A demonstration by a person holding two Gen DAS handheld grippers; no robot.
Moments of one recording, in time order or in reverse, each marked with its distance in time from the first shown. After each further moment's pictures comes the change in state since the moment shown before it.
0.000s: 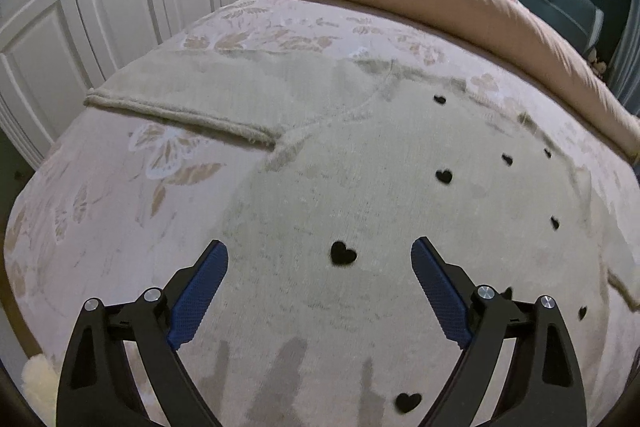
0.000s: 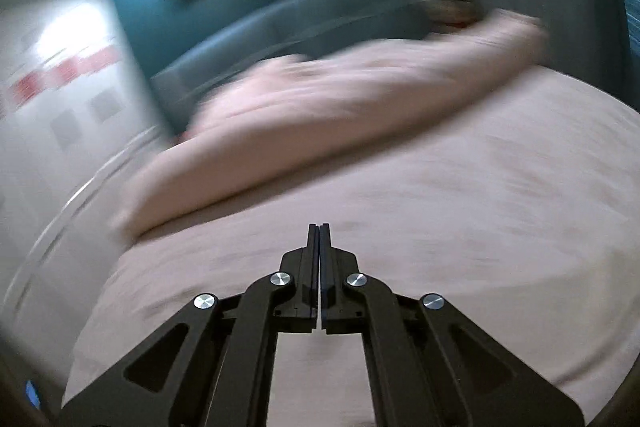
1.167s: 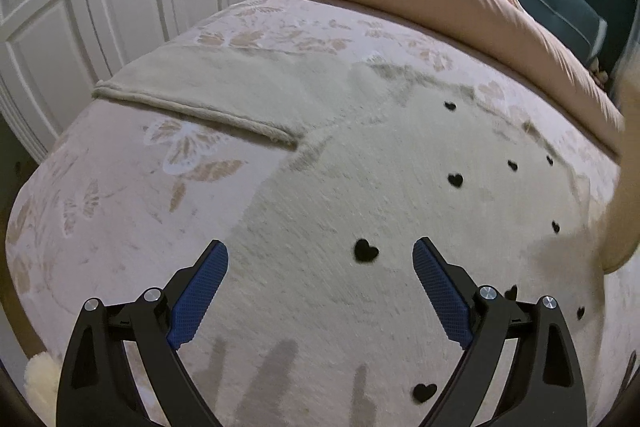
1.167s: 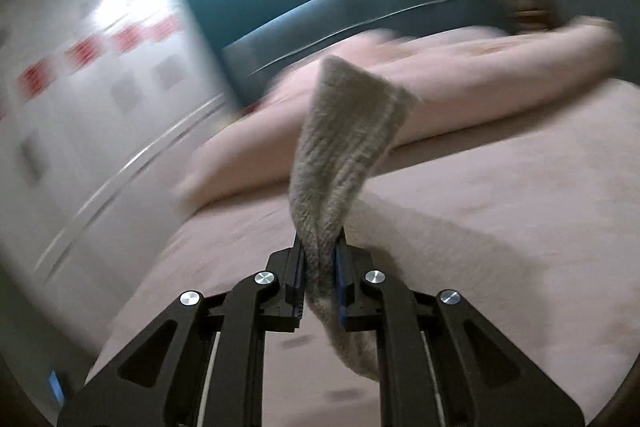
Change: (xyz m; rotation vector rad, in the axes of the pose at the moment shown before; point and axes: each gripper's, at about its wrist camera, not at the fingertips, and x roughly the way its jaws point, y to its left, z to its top) left arm -0.007 0.022 0.000 -0.031 -0.002 -0.006; right arm 0.059 0.122 -0.032 -0.090 0.103 0.202
